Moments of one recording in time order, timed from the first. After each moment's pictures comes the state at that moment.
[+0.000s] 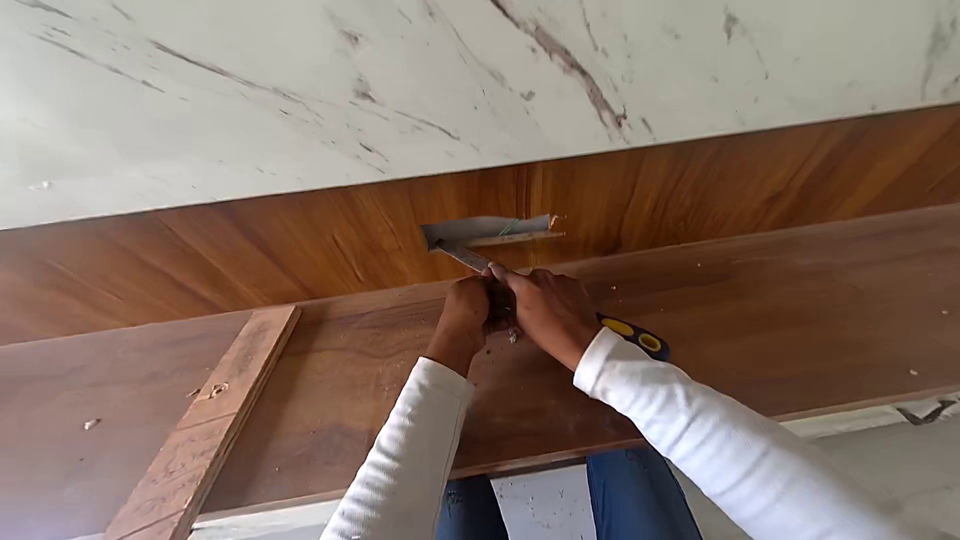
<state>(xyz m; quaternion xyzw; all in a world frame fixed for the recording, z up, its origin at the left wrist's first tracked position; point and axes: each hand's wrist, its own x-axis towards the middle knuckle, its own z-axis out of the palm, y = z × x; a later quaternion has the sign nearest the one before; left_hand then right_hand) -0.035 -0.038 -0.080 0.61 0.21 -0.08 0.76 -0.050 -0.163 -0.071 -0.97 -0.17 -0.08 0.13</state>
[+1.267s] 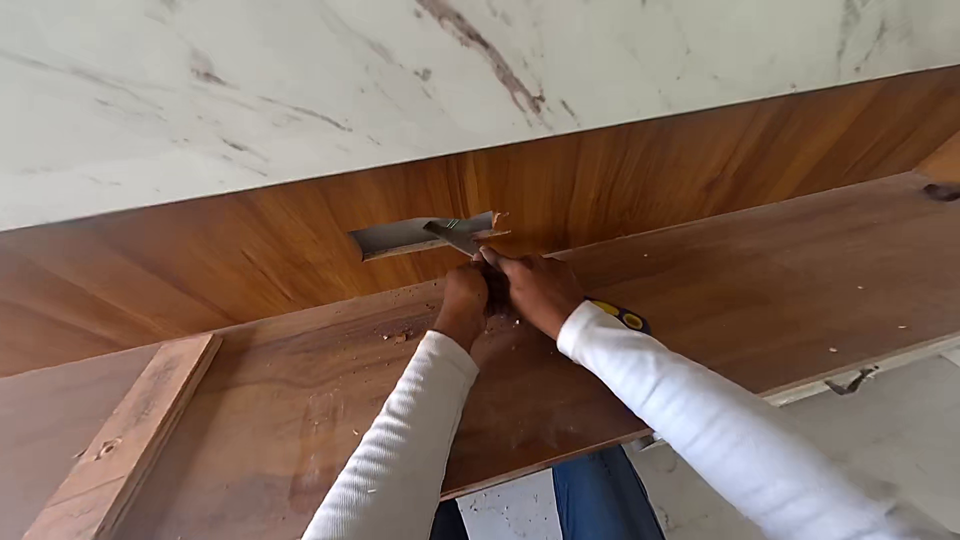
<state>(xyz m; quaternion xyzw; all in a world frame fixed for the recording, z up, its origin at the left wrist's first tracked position) 0.025 -0.112 -0.110 0.59 0.21 -0.09 0.77 0.002 -0.233 -0.094 -0.98 -0.15 -0.09 0.11</state>
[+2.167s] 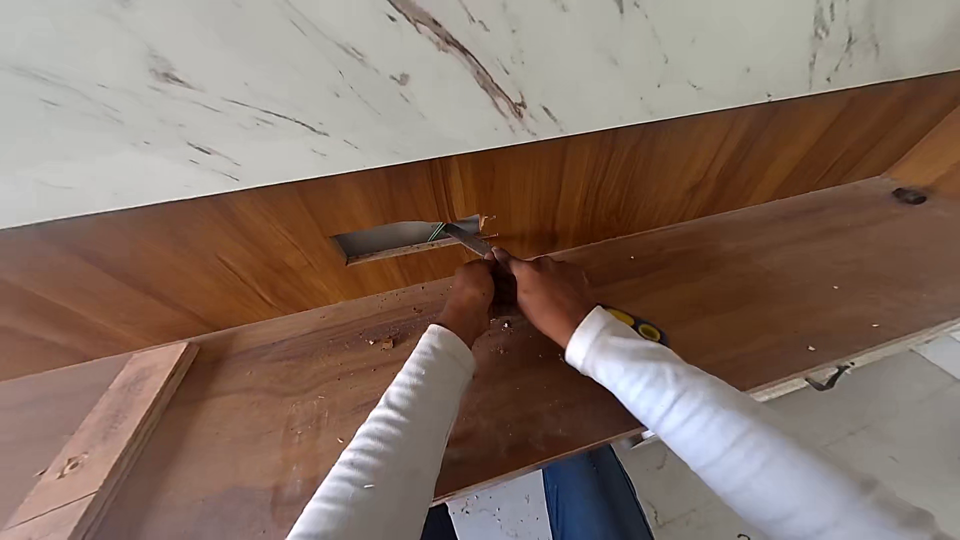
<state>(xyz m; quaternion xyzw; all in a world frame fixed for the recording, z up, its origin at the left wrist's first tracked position) 0.007 -0.138 -0.090 0.60 0.18 -0.13 0.77 -0.032 -0.249 -0.068 -0.99 -0.08 -0.04 0.12</state>
